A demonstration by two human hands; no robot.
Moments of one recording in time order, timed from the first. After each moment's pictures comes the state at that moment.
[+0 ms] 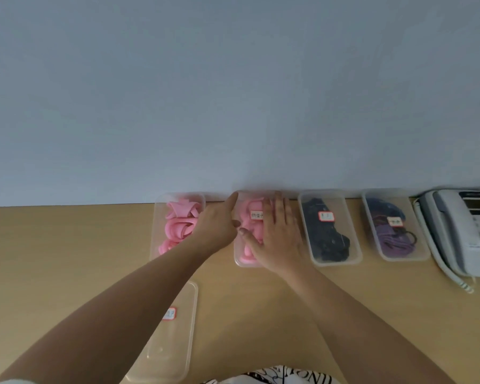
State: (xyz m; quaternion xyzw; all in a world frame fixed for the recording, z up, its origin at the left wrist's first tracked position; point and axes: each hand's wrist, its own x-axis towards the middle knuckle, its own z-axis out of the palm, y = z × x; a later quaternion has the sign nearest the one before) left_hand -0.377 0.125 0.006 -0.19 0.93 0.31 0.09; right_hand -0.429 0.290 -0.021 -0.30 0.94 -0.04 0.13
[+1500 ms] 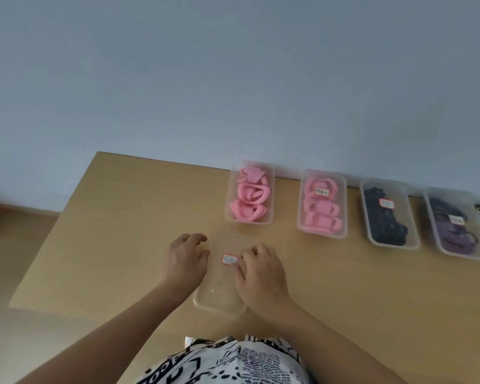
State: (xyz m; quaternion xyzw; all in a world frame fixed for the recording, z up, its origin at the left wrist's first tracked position) left_hand -0.120 0.085 -0.024 -0.41 0.86 0.31 -0.06; right_hand -0.218 0.240 -0.015 -0.39 0.90 -0.17 0.08
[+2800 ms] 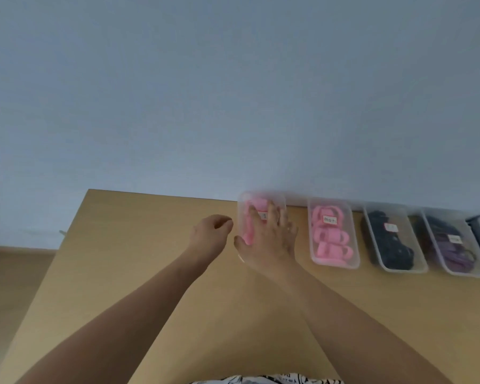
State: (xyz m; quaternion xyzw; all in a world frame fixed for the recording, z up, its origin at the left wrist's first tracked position) left_hand -0.223 0.006 0.014 -0.40 0.72 0.57 -0.02; right_hand -0.303 0.133 0.014 -0.30 0.95 -0.04 0.09
